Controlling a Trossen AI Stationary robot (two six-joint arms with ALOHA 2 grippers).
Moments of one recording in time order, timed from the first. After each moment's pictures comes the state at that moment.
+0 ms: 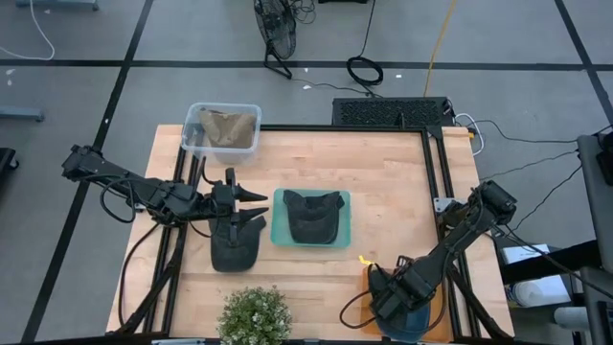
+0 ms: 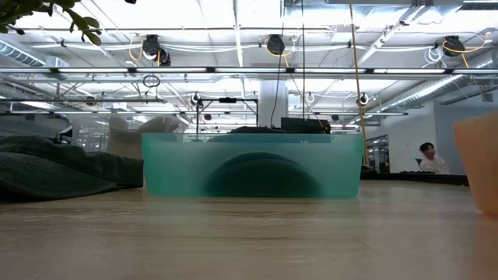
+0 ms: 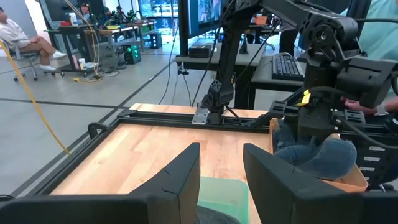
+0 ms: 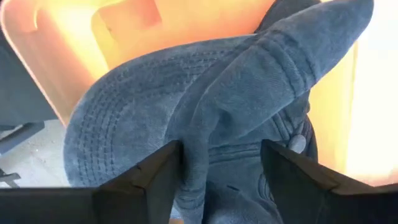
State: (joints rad) left arm -0.37 0.94 0.77 0.08 -0.49 -0.07; right arm 0.75 1.76 1.41 -1.21 -0.18 1.11
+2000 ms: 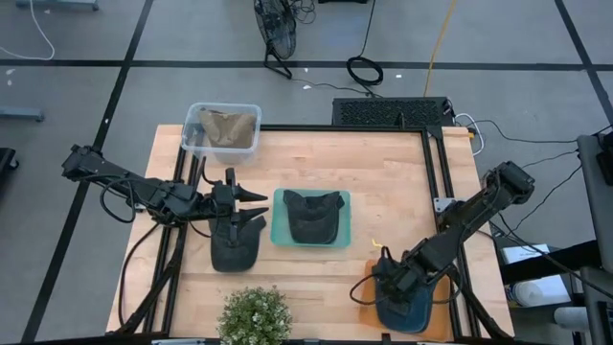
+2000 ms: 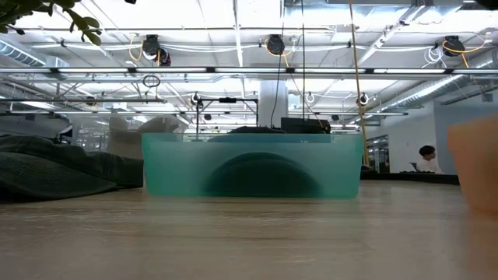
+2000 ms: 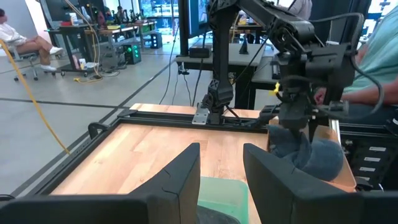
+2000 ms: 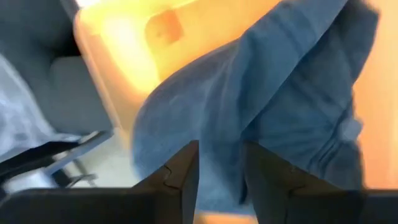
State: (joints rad) left arm -0.37 0.94 0.77 0.08 -0.50 -0.07; right arm 0.72 1.50 1.09 -0.84 -0.24 1.22
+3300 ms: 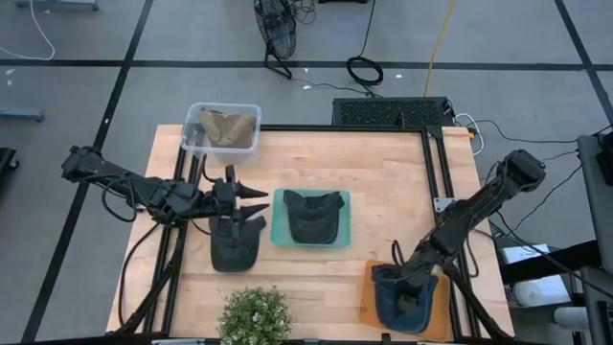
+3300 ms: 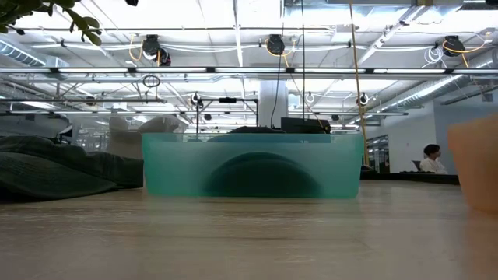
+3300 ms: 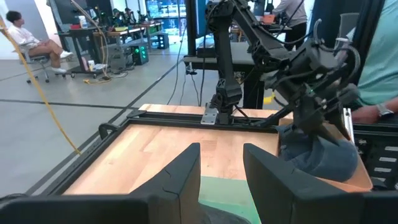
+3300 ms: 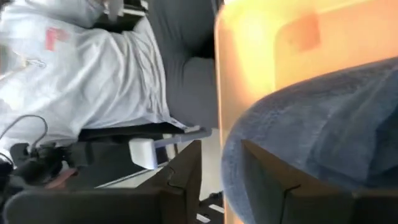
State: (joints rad) left arm -0.35 0.94 0.77 0.08 -0.50 -0.04; right arm 0.73 1.29 0.64 0.00 -0.36 1.26
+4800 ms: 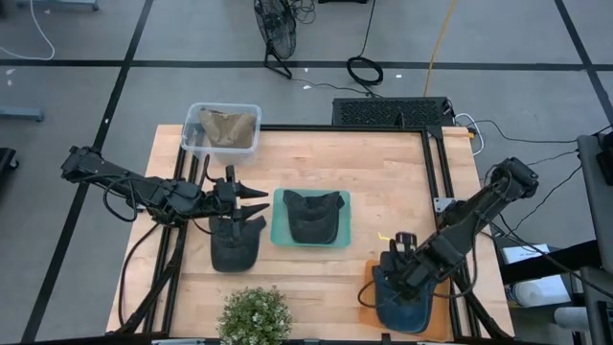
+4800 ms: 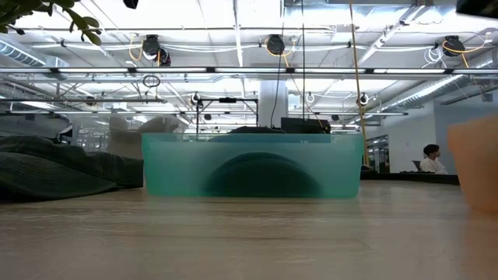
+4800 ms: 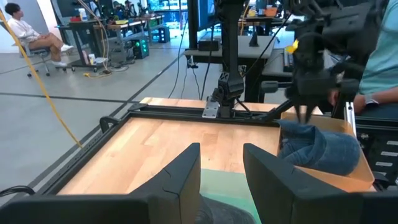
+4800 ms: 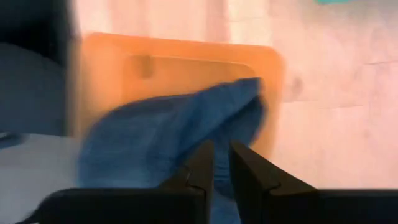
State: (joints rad) left arm -0.34 0.94 0.77 0.05 -0.50 -0.06; right arm 0.72 1.45 1.21 -1.11 0.08 0.83
